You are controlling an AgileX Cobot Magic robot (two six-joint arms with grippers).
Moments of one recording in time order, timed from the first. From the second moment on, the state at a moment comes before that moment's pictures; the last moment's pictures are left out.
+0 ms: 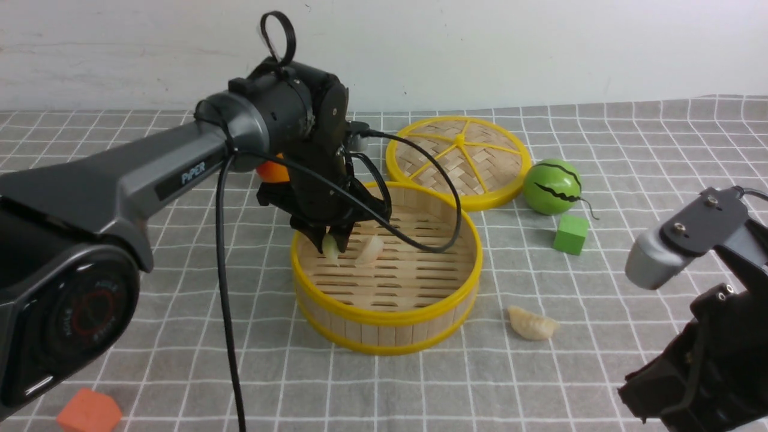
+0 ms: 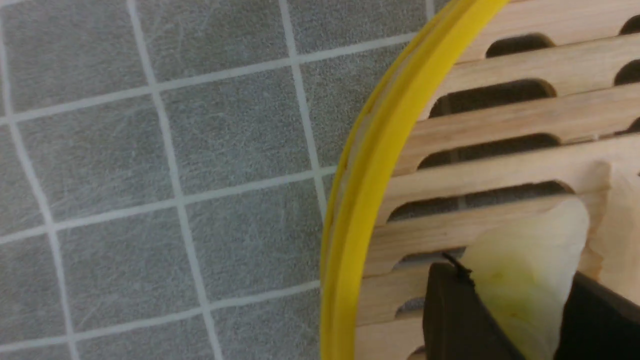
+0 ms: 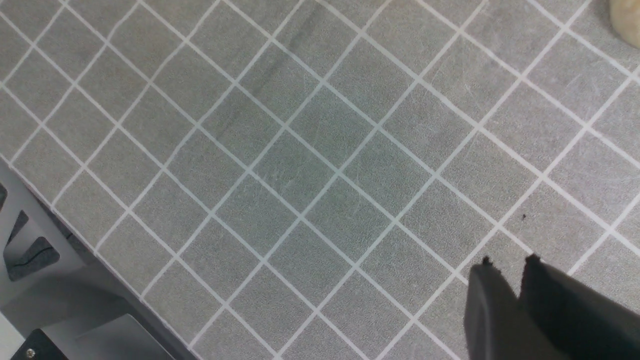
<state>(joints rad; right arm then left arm) 0.38 1.11 -0.90 0.39 1.00 -0.38 -0.44 2.26 -1.99 0.08 1.04 -0.26</state>
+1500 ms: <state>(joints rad) 0.38 2.09 -1.54 0.03 0.96 -0.47 -0.44 1.16 -1.36 0.05 1.24 -0.22</state>
